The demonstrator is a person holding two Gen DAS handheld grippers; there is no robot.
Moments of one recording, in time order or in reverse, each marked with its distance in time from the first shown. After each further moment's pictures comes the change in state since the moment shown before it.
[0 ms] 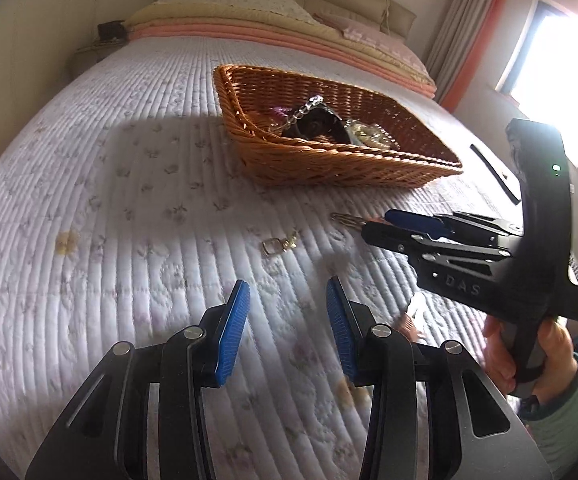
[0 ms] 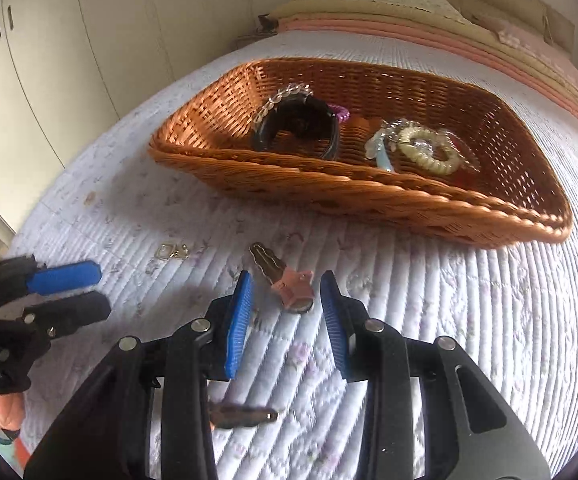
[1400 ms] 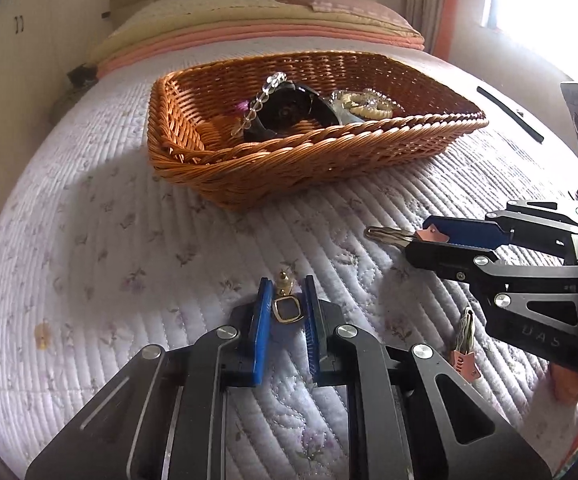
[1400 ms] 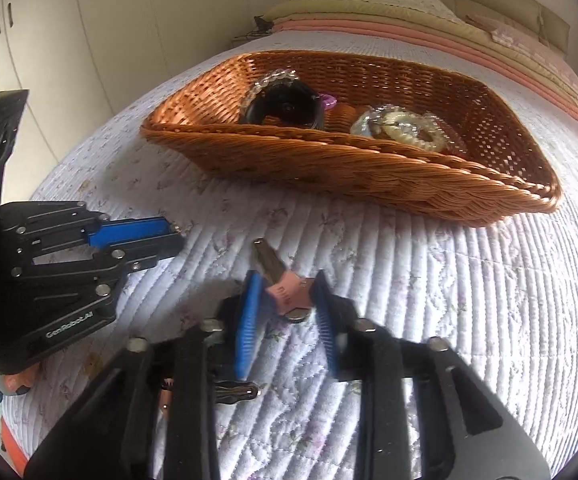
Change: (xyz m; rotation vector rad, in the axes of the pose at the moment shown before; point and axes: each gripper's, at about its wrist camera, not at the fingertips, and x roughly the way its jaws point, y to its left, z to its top) left arm 0.052 -0.031 0.022 0.231 0.032 0.107; right arm -0.006 -0.008 -0.018 0.005 -0.012 -0.016
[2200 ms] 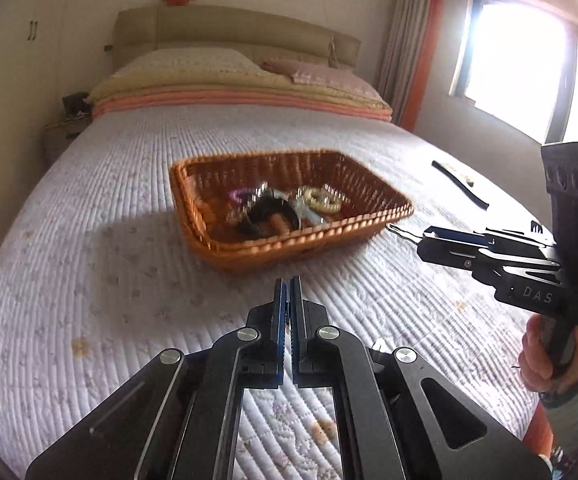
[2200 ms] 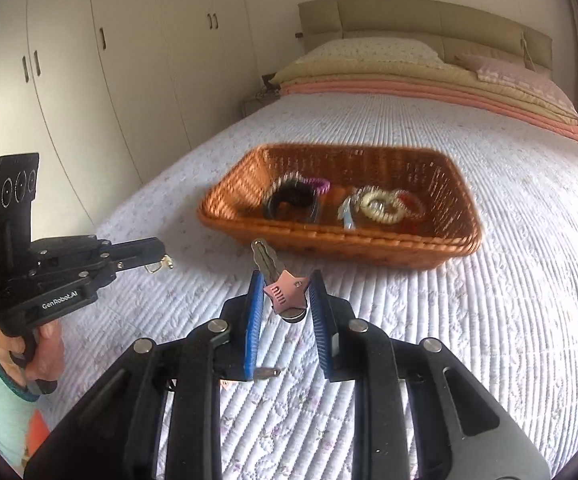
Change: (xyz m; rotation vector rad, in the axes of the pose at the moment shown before) left arm -0.100 0.014 0.007 -0.063 -0.249 -0.148; right arm -0.105 -0.011 0.008 0.032 -0.222 0.066
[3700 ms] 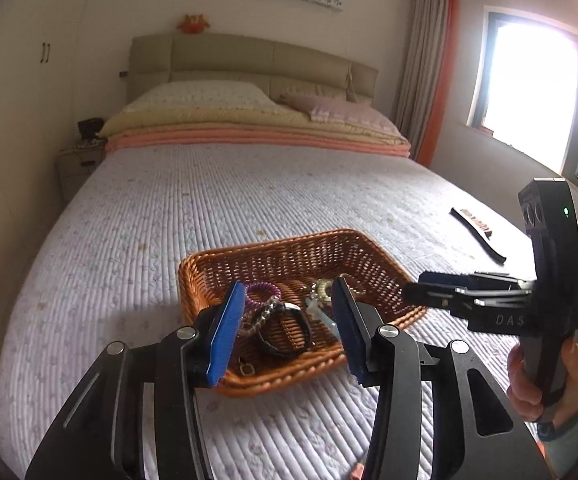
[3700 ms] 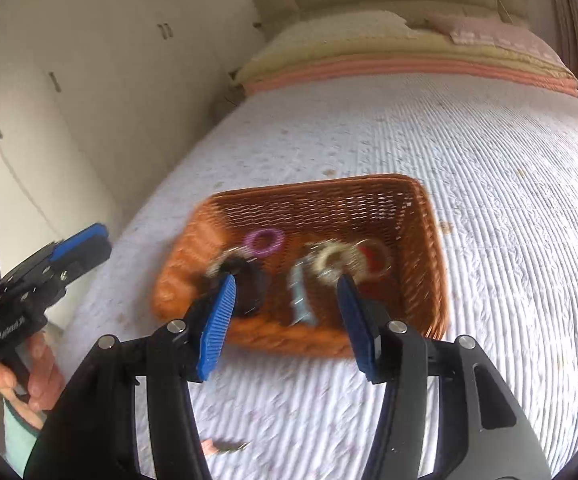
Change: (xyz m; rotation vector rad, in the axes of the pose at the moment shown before) left arm -0.001 -0.008 0.087 -0.024 -0.087 0.062; right arm 0.029 -0.058 0.074 0.171 0.082 0.019
